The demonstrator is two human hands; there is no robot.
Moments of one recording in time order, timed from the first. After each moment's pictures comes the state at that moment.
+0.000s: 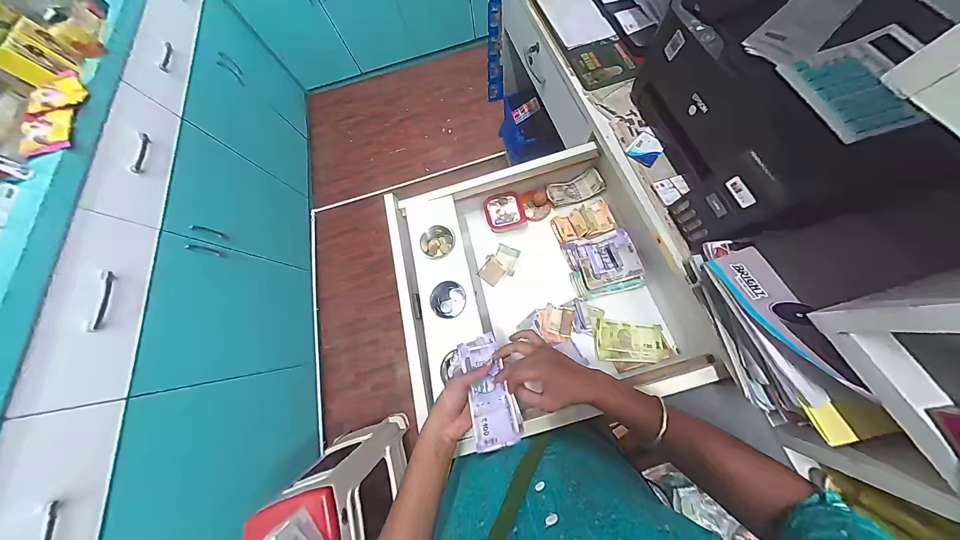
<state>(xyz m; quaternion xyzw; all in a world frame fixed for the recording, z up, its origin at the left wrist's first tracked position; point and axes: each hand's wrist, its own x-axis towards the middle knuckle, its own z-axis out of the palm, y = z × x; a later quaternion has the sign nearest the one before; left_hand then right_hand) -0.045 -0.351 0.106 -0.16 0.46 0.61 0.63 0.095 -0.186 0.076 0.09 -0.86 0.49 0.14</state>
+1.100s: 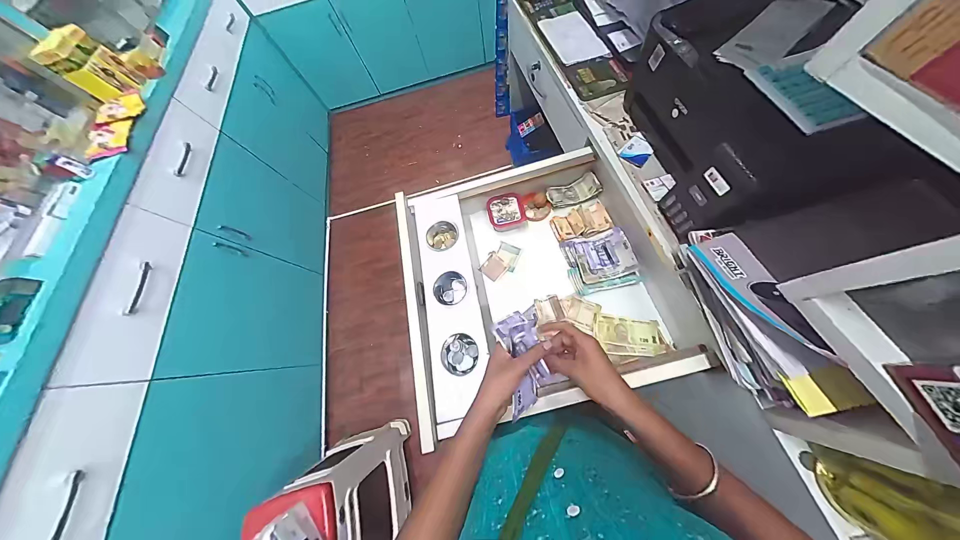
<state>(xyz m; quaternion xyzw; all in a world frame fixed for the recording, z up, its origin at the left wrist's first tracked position) 0.018 -0.305 0.138 0.10 0.62 0.57 0.53 0.145 -0.200 0.131 -0.34 -0.66 0.66 0.07</state>
